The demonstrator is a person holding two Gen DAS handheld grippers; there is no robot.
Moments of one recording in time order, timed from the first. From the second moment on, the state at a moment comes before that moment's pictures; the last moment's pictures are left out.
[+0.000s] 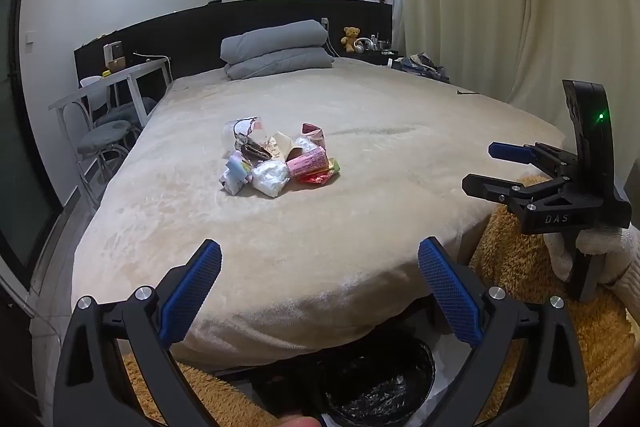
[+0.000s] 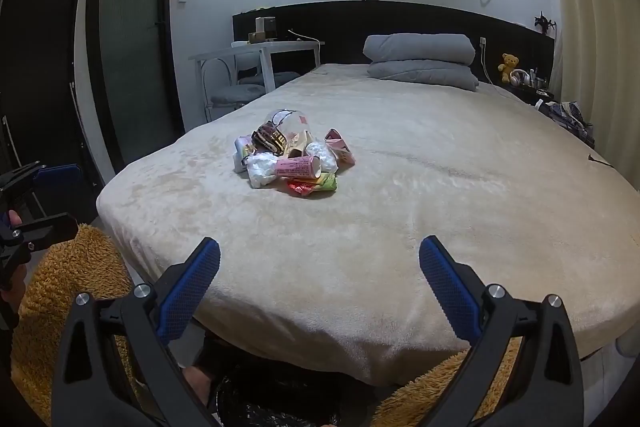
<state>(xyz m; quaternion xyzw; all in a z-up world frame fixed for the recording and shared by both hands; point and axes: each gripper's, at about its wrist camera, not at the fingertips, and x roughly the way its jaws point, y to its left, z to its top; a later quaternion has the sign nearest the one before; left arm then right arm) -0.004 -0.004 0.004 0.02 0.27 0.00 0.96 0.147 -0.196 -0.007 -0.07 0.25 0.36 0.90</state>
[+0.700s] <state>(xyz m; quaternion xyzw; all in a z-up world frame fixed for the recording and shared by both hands) 0.003 0.005 -0.004 0.00 0.29 0.00 0.96 0.151 -0.197 -0.007 -0.06 0.26 0.36 0.89</state>
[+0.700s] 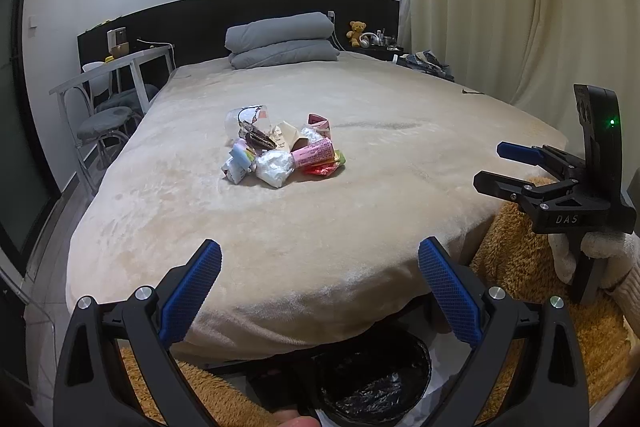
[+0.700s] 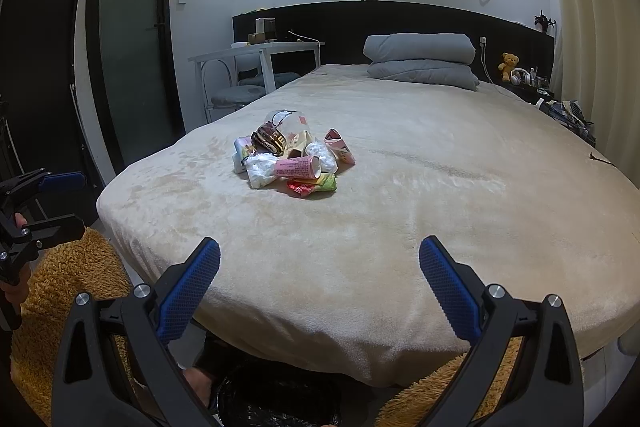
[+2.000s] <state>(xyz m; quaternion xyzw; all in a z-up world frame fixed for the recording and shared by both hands) 0.013 0.018 -0.018 -0.03 0.32 0.01 0.95 0.141 -0.219 -0.001 -0.02 0.27 0.35 0.90</state>
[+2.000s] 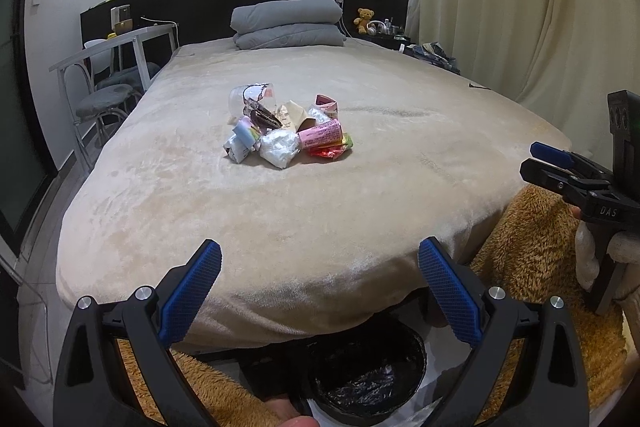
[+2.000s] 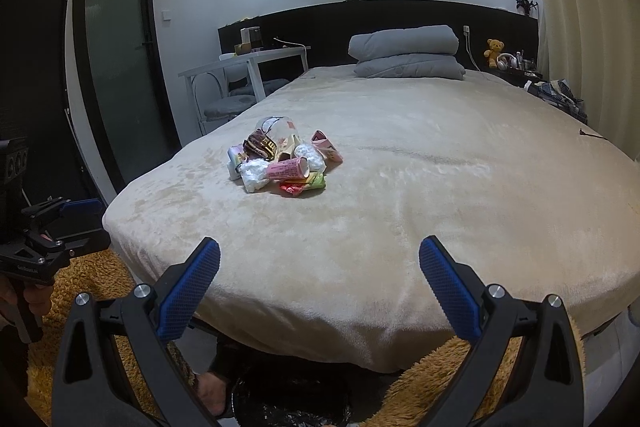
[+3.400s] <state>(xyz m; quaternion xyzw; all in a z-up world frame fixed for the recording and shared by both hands) 0.087 0.119 -0.019 -0.15 0.35 0.03 0.92 0.310 -0.111 -0.013 -0.01 0.34 0.44 0.83</state>
